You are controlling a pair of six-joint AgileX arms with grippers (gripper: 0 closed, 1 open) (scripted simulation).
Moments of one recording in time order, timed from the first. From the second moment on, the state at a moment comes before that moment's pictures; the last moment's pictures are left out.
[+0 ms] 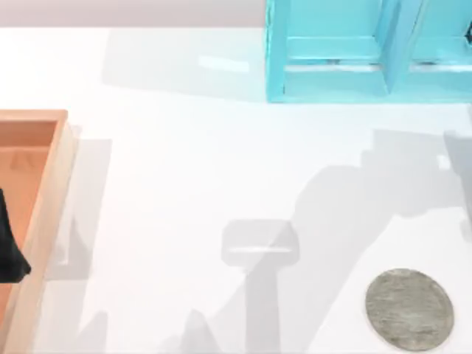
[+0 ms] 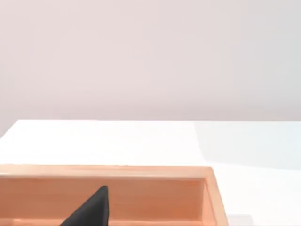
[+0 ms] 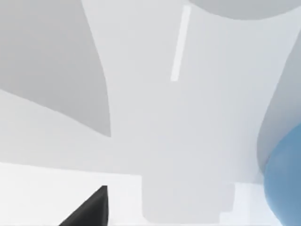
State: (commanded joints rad) left arm 0.00 0.00 0.00 0.00 0.00 0.00; right arm -0.17 2.17 1.60 -1.00 0.00 -1.72
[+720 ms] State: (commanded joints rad) left arm 0.00 0.00 0.00 0.00 0.00 0.00; right arm -0.17 2.17 1.60 -1.00 0.00 -1.72
